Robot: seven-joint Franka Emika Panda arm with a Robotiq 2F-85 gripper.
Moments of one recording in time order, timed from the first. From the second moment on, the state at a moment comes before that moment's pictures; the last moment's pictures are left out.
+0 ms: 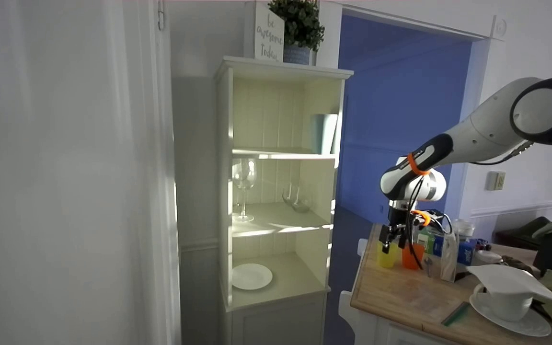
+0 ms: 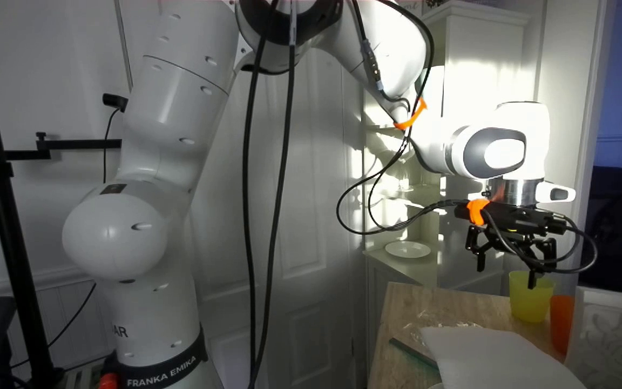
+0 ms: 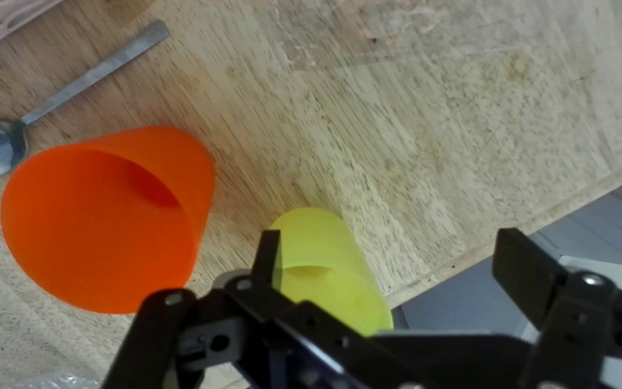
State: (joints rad) arm -0.25 0.42 -0.09 -1.88 0.08 2.35 -0.42
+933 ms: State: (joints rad) arm -0.27 0.41 -0.03 -1.88 0.09 2.37 -0.68
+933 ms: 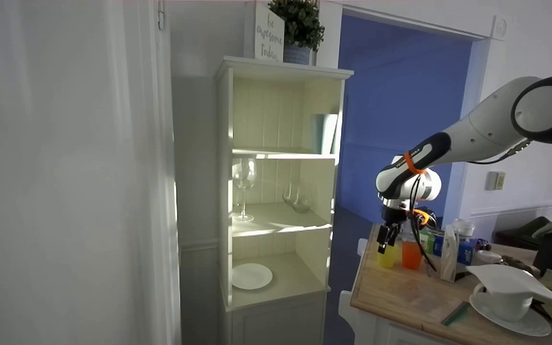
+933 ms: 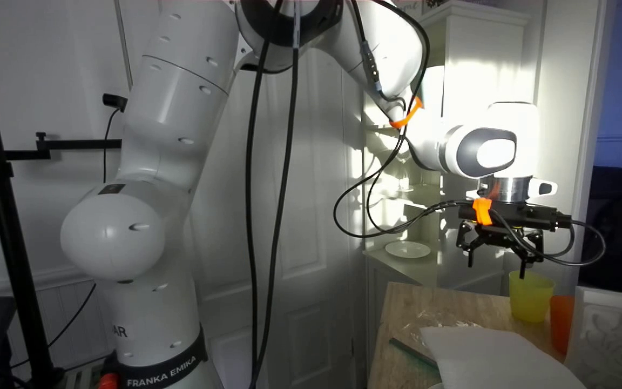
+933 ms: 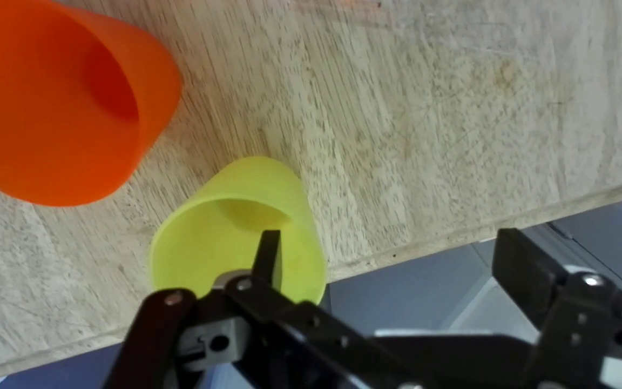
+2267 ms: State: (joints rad) arm -0.30 0.46 -0.02 -1.87 0.13 2.45 -0.76
